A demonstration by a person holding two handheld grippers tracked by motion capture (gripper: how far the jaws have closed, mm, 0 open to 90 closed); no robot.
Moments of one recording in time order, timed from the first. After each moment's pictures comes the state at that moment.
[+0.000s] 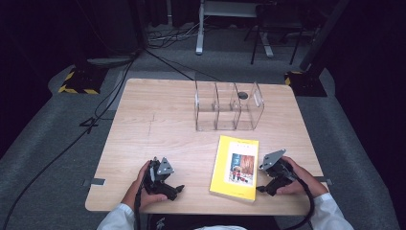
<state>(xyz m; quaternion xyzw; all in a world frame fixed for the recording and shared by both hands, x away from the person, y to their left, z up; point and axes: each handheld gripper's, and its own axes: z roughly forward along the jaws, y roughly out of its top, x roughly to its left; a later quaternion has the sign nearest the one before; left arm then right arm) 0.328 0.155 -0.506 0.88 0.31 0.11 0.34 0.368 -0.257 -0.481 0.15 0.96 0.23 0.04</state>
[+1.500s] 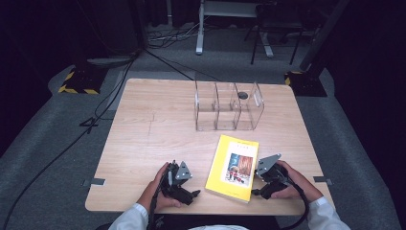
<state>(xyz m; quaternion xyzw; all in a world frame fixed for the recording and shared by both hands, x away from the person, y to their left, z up) 0.321 0.105 -0.502 0.90 0.25 0.09 0.36 0.356 -0.241 -0.480 0.14 0.96 0.26 0.04</state>
